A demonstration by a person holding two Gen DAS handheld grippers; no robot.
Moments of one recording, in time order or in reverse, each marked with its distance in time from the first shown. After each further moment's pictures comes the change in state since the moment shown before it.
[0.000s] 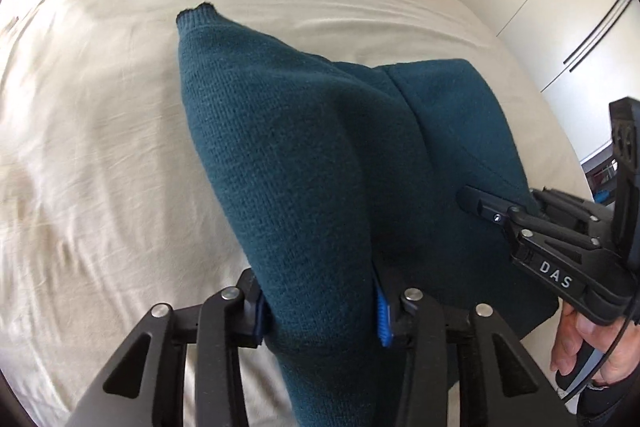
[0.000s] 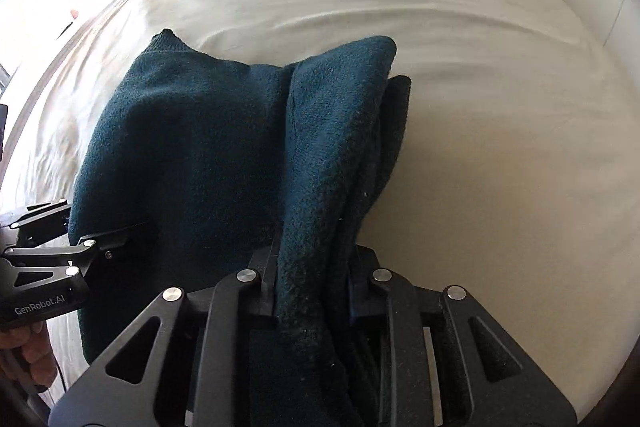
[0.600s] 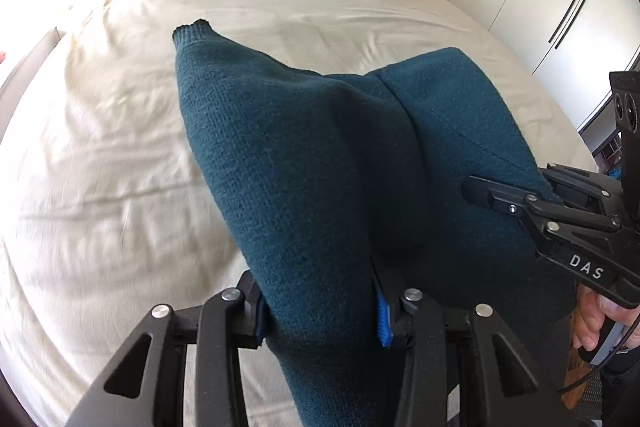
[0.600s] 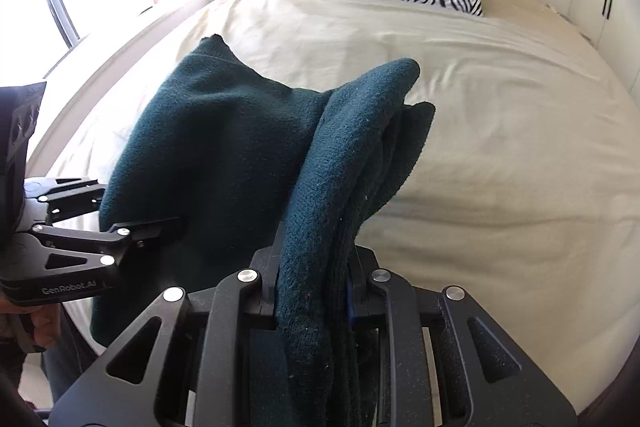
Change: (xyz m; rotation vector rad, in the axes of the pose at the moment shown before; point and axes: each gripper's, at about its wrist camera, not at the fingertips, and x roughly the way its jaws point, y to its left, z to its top) left arm -0.153 0.064 -0.195 0.046 -0.063 0.059; right arm -0.108 0.187 -0.128 -0.104 -0.084 0.182
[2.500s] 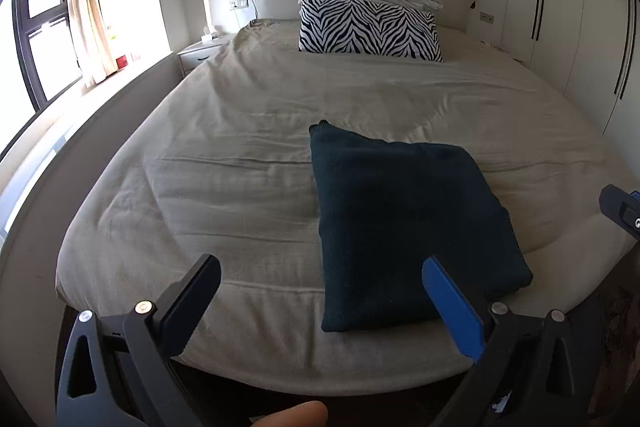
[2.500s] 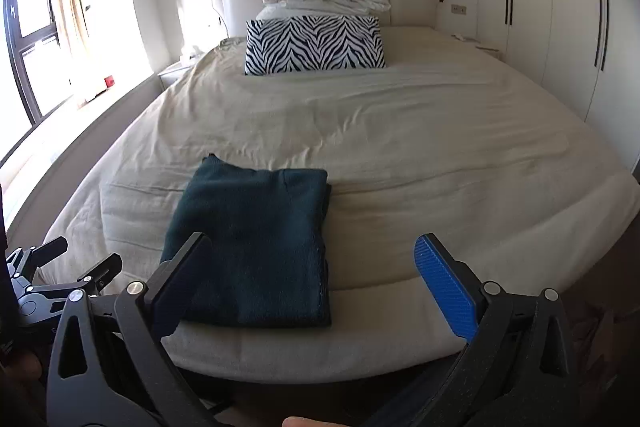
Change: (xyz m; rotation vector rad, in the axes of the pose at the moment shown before) left arm -0.118 -0.047 -0.129 -0.146 -0.272 0.376; right arm -0.128 0.066 -0.094 0.185 -0.259 -0.246
